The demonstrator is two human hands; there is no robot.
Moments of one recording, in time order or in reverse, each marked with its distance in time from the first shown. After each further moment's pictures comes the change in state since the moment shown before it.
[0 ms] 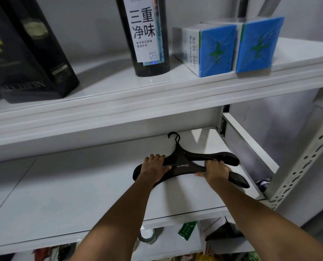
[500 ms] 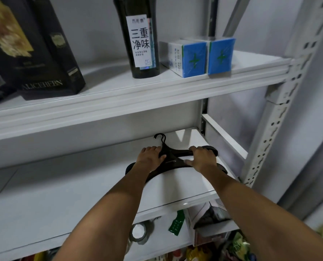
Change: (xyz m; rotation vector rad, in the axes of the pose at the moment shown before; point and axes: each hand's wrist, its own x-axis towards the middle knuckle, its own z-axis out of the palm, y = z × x) left_hand -0.021 0.022 -0.042 -0.045 0.030 0.122; right_hand -0.051 0.006 -0.051 0.065 0.136 -0.108
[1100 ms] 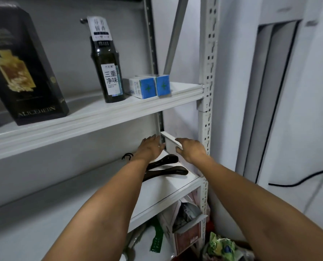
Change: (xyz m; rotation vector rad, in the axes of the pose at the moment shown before) left_hand -0.047 0.104 -0.094 -0.082 0.139 0.310; right_hand -0.104 0.025 -0.111 -0.049 0.208 0.127
